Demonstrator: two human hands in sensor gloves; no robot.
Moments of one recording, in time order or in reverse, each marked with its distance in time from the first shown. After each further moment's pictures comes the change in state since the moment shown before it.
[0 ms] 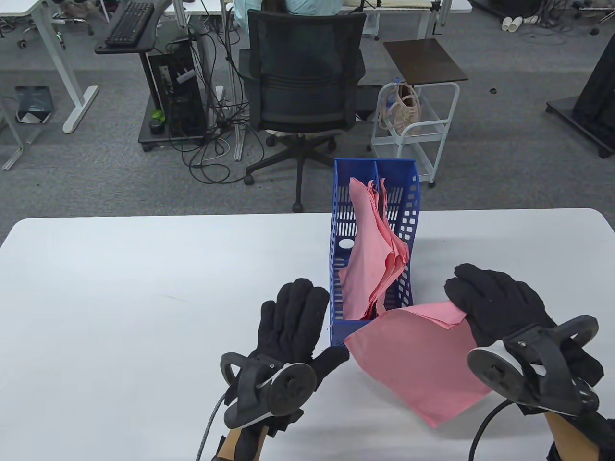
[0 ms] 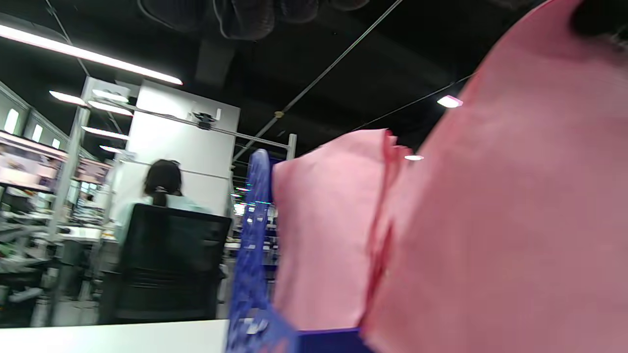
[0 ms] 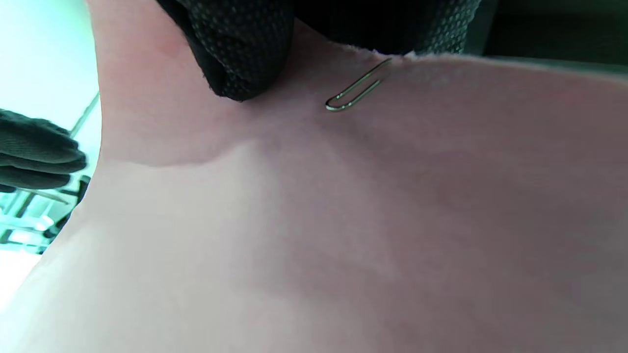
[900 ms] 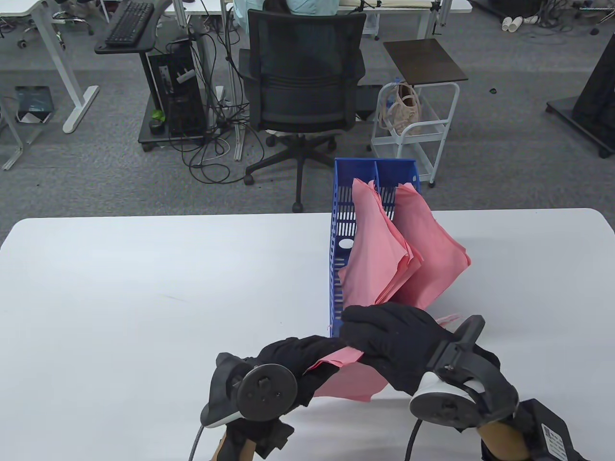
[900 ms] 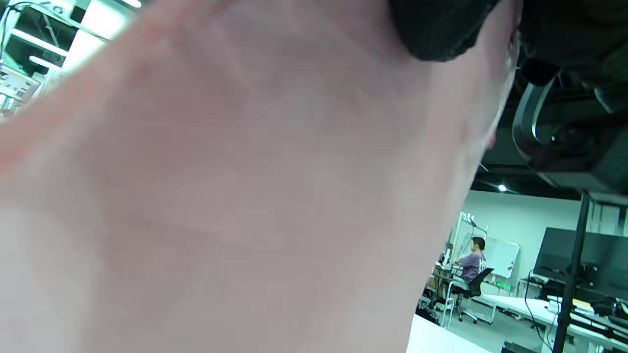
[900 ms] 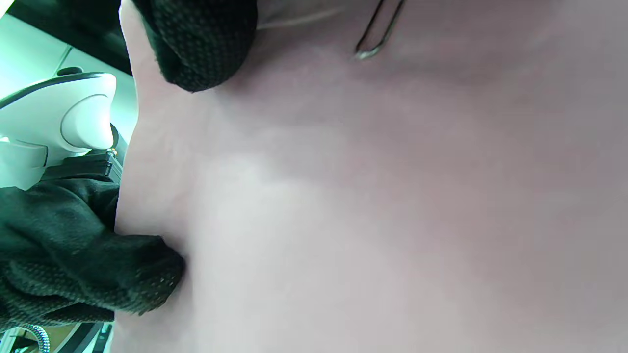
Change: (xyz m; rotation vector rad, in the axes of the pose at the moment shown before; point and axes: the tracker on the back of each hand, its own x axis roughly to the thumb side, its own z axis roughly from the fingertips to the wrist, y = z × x) left_hand -0.011 0.026 0.009 -0.098 -0.078 0.224; right_hand 0.076 0.003 -0.021 -0.205 -0.304 -0.478
